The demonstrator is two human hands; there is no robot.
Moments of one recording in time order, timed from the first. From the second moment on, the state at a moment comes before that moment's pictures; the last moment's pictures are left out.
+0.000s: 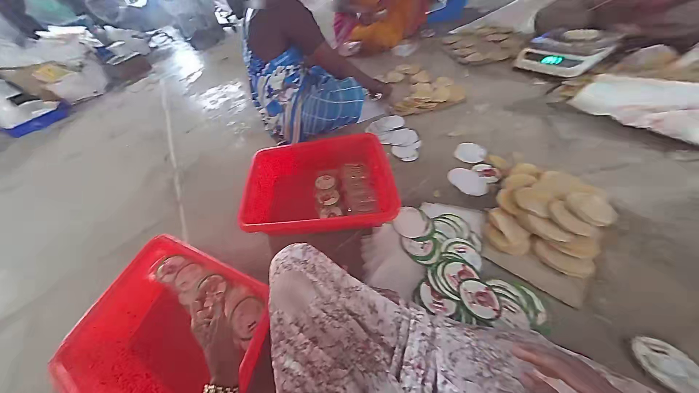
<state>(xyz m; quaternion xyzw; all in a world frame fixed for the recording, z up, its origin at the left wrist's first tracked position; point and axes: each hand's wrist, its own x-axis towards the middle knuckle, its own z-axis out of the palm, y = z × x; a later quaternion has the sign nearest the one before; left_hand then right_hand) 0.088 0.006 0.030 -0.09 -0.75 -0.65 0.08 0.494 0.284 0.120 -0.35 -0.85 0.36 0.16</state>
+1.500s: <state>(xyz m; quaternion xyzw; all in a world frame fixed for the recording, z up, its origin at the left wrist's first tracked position) 0.206 0.267 0.016 -0.46 -0.59 -0.57 -0.36 0.400 0.321 0.048 -0.40 -0.52 0.68 0.34</state>
